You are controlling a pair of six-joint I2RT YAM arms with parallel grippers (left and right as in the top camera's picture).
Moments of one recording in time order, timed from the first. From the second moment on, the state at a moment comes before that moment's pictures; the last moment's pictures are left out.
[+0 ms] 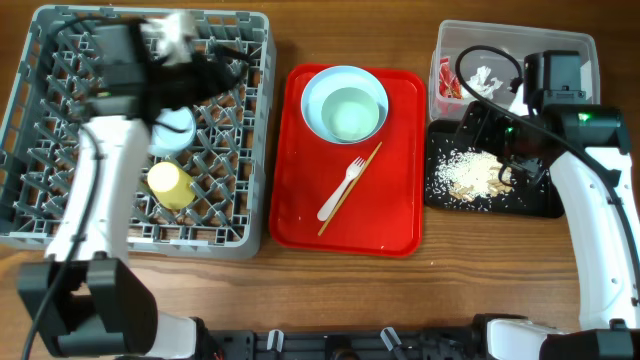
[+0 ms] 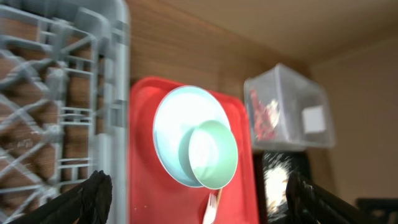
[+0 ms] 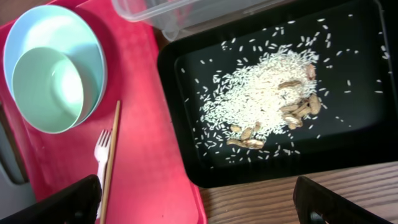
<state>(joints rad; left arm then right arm) 0.01 1.64 1.37 -0.51 0.63 -0.35 -0.03 1.43 1.35 -1.12 -0.08 0.40</state>
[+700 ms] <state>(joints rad) -0.55 1.95 1.38 -0.18 0.13 -0.14 -0.17 1.43 1.35 -1.15 -0.10 0.40</state>
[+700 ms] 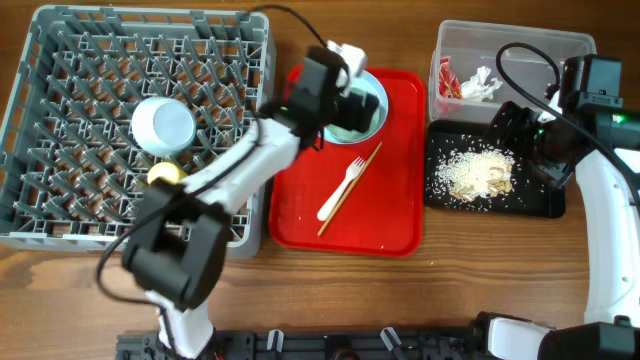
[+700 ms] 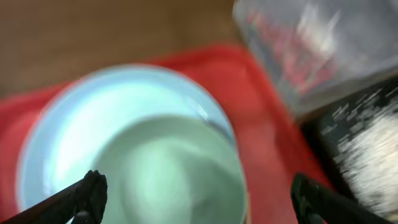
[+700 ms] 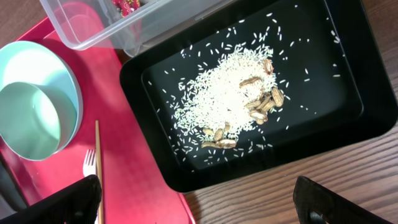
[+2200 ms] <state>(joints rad) -0.61 1.96 1.38 -0.46 -0.09 -0.05 -0.17 1.43 1.35 -1.16 -0.10 0.40</state>
